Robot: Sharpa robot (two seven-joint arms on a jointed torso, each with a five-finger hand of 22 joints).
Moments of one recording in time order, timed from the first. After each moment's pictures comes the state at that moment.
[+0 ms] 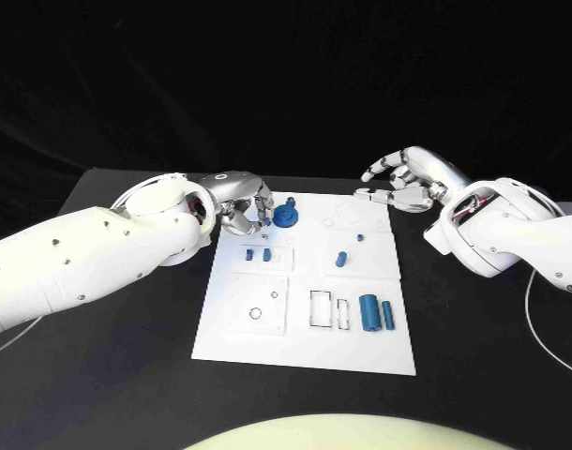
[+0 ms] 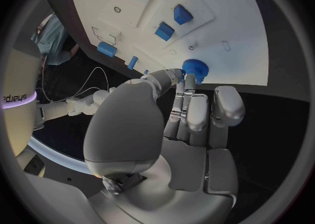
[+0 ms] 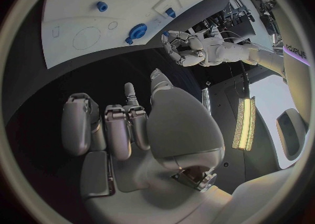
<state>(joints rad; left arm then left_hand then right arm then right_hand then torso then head) 1.23 -0.65 -0.01 1.36 -1.55 -0.14 -0.01 1.39 -0.22 0.61 0.05 0.30 0.95 0.14 0.36 0.39 1.07 0.07 0.39 0.16 1.41 0.00 1.35 1.02 0.12 1.33 0.10 1.28 1.10 1.28 -1.01 -0.12 1.63 -1.13 -0.56 -0.01 1.33 -0.06 -0.01 0.29 0.22 0.88 0.16 0.24 0.37 1.47 0.08 1.53 1.31 1.47 0.01 1.55 1.31 0.05 1.43 0.11 1.31 1.31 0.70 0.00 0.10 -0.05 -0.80</state>
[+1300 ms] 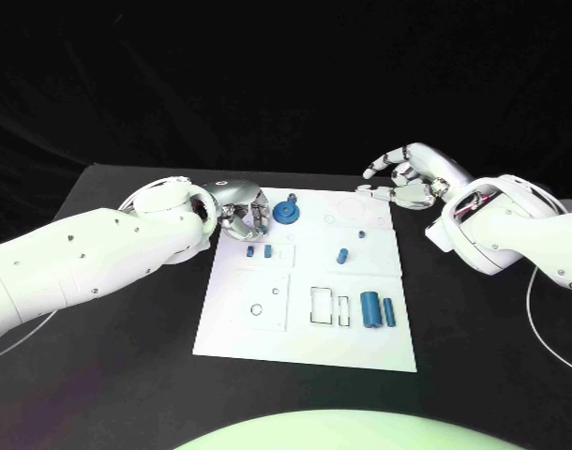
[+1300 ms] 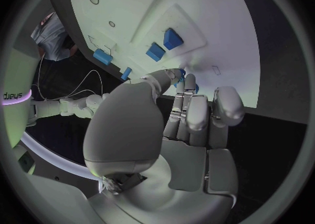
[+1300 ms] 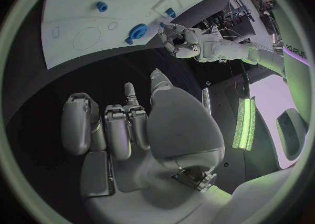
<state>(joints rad) 1.22 -0.61 -0.03 1.28 -1.51 -0.08 -0.01 1.39 -0.22 0.60 0.05 0.30 0.95 0.13 0.36 0.39 1.07 0.07 0.38 0.16 1.41 0.00 1.35 1.01 0.12 1.33 0.10 1.28 1.10 1.28 -1.01 -0.12 1.63 -1.13 -0.56 -0.01 1.33 -0.06 -0.01 0.29 0.22 0.88 0.16 0.24 0.37 1.47 0.08 1.53 1.31 1.47 0.01 1.55 1.31 0.05 1.43 0.11 1.31 1.31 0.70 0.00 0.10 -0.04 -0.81</state>
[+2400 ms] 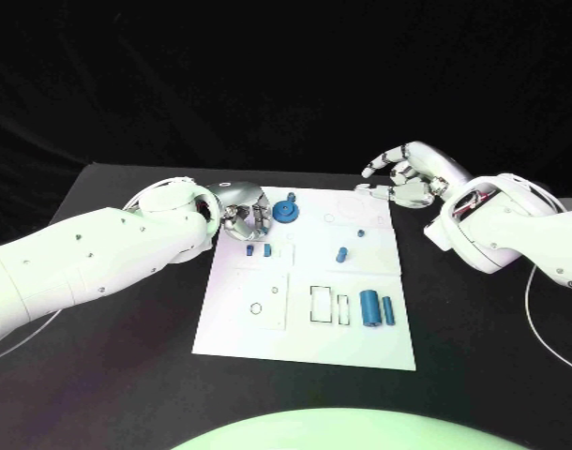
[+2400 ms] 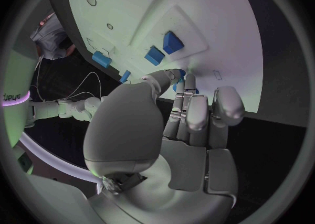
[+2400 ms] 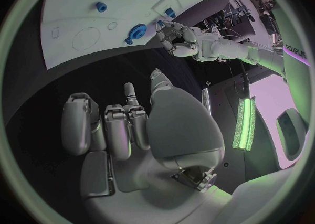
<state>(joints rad) 1.21 -0.58 -0.04 1.25 -1.52 -0.06 -0.02 1.39 -0.22 0.60 0.05 0.30 0.95 0.13 0.36 0.39 1.08 0.07 0.38 0.16 1.41 0.00 1.35 1.01 0.12 1.33 0.10 1.28 1.09 1.28 -1.00 -0.12 1.63 -1.13 -0.56 -0.01 1.33 -0.06 -0.02 0.29 0.22 0.88 0.16 0.24 0.37 1.47 0.08 1.53 1.31 1.47 0.01 1.55 1.31 0.05 1.43 0.11 1.31 1.31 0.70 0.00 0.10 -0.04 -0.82</state>
